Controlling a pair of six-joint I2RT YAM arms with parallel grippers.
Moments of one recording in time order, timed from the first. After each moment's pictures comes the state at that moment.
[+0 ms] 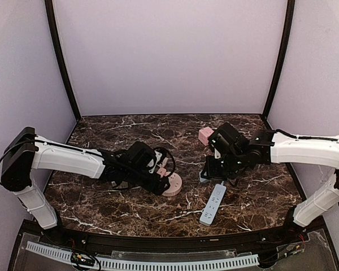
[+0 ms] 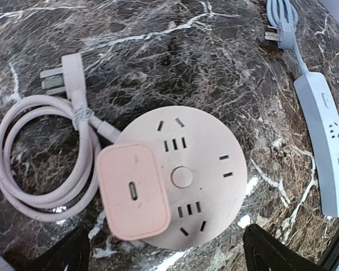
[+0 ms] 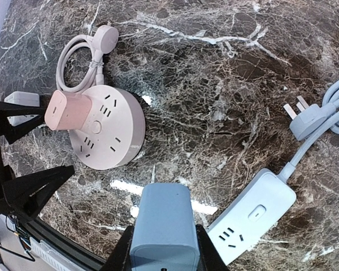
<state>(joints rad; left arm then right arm) -0.98 1.66 0.97 -0.22 -0.09 -0.36 0.96 1.42 1.05 -0.66 0.06 0.87</state>
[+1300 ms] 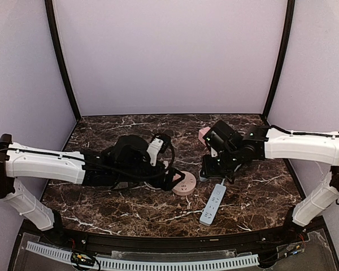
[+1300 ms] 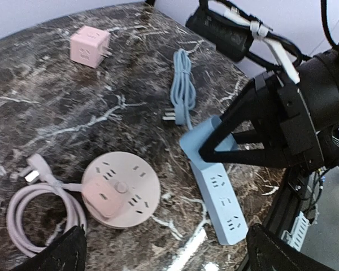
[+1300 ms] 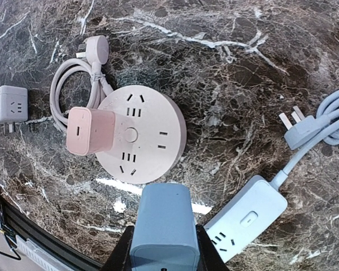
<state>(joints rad) -1.10 1.50 0.96 -0.03 -0.03 -0.46 0.96 1.47 1.12 -0.73 0.09 0.81</state>
